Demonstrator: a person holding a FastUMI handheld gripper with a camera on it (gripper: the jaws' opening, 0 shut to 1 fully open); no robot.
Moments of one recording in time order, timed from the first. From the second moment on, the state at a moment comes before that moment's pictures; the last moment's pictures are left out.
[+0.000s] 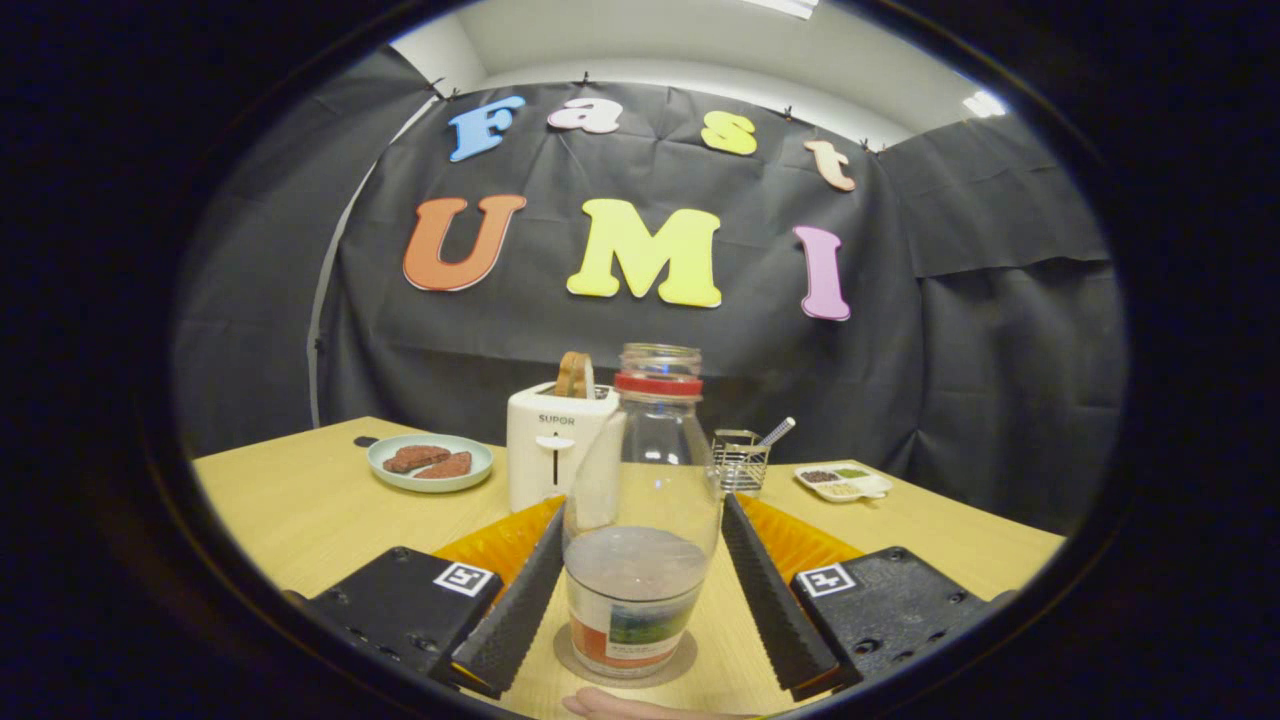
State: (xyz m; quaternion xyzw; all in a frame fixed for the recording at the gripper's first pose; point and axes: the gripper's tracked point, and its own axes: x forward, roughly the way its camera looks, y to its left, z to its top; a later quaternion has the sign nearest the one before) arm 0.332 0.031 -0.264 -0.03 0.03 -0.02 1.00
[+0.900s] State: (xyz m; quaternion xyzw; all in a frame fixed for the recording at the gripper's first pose) arm 0.258 0.032 -0.162 -0.01 0.01 -0.01 1.00
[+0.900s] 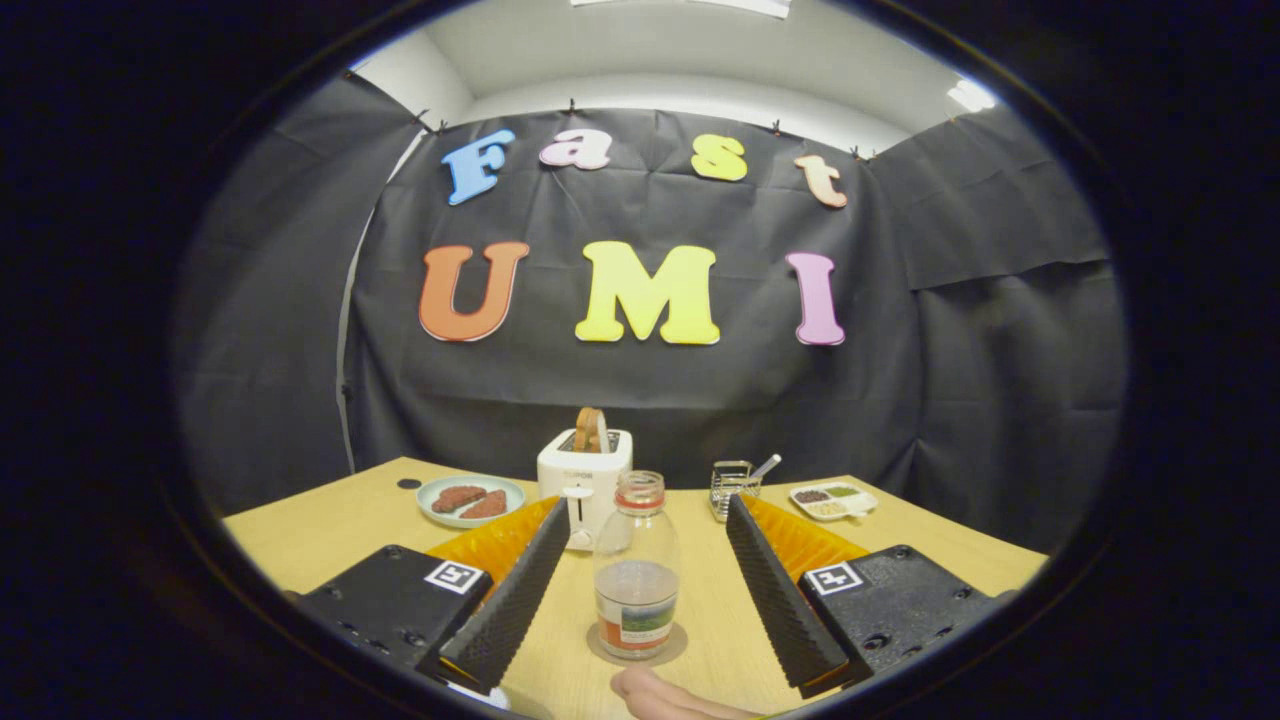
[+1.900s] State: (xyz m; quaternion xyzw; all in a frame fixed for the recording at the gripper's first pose) arm 0.101 0.040 -0.041 0.00 0.01 0.04 1.00
